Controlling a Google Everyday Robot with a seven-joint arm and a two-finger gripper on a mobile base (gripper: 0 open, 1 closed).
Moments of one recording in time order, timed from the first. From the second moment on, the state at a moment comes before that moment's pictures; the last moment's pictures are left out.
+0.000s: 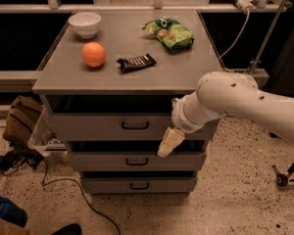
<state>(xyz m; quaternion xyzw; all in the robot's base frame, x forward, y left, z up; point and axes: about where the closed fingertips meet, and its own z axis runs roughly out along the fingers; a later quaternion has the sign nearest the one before) 0.568 -0.074 0.715 -0.60 0.75 0.05 0.28</state>
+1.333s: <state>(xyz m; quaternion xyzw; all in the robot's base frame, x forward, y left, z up) 0.600 -0.033 0.652 -0.62 0.73 0.08 0.27</state>
